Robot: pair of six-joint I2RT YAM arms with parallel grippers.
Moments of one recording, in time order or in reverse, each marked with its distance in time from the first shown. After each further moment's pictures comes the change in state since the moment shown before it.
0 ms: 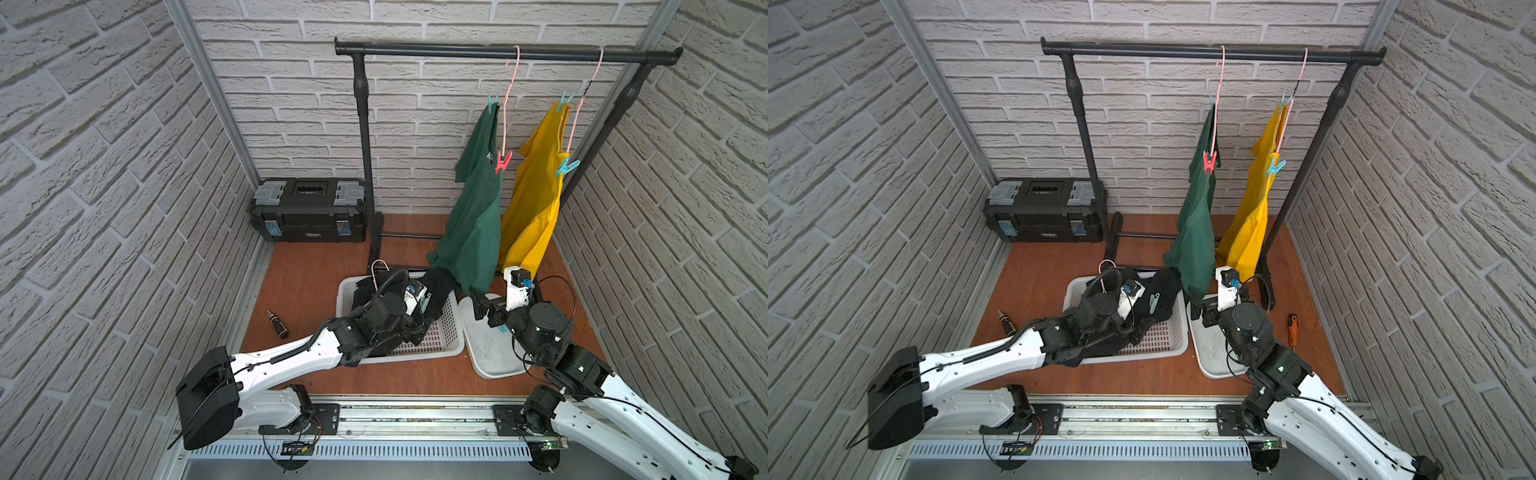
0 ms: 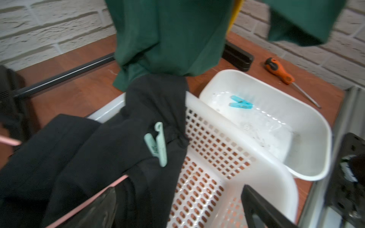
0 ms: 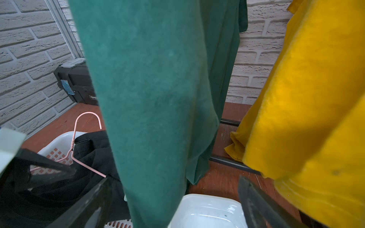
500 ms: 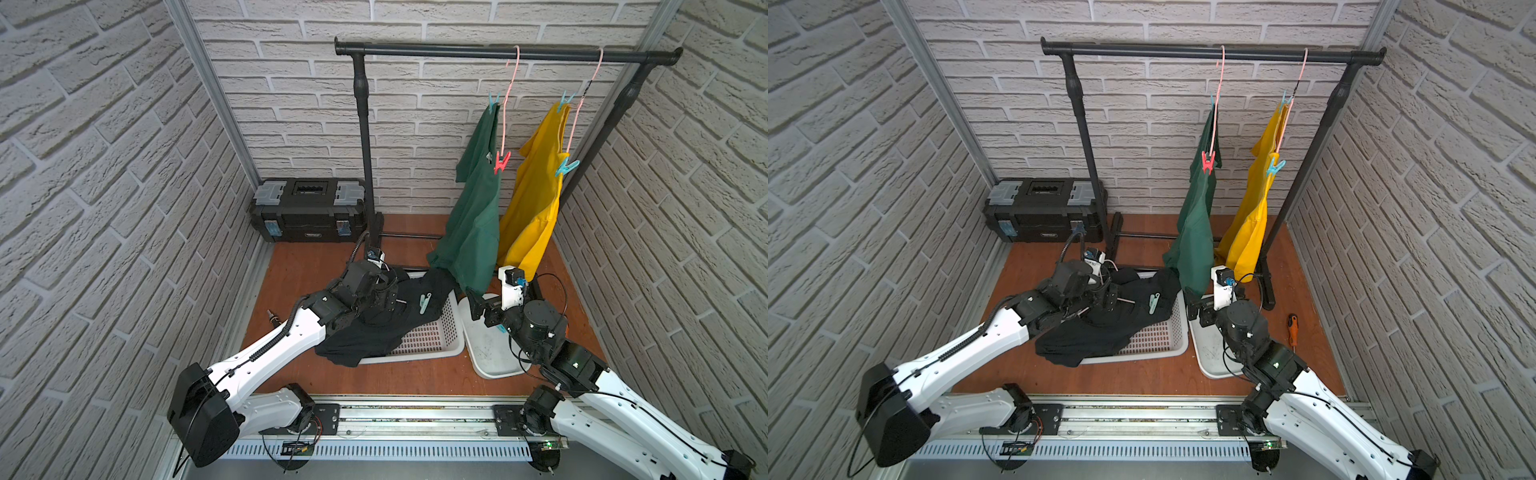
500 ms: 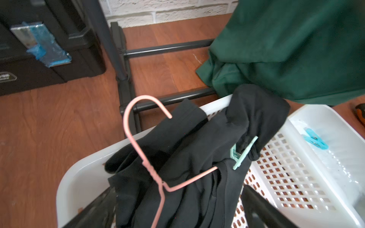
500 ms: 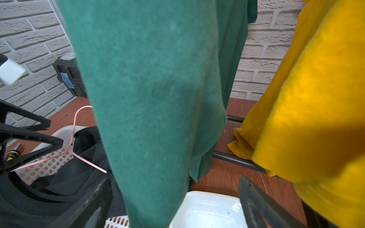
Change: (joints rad) left arm 0.273 -0.036 0.164 -0.325 -0.016 -0.164; right arm 0.000 0.038 0.000 0.004 -0.019 0.008
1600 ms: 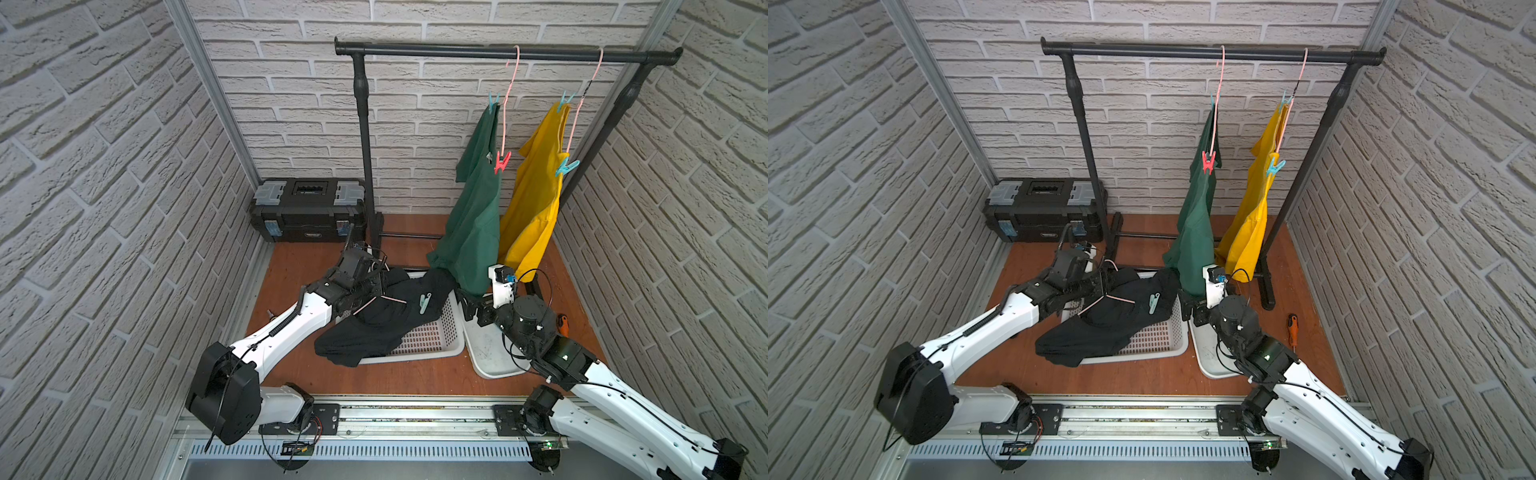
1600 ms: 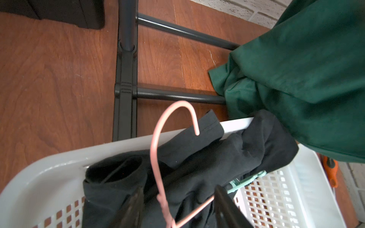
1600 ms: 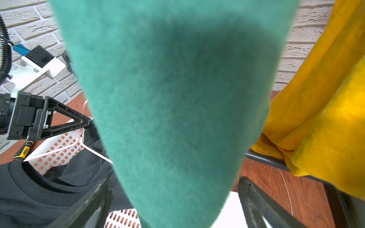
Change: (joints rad) left arm 0.151 0.142 0.004 0.095 0.185 -0.218; right arm -0.013 0.065 0.000 0.023 -0.075 0.037
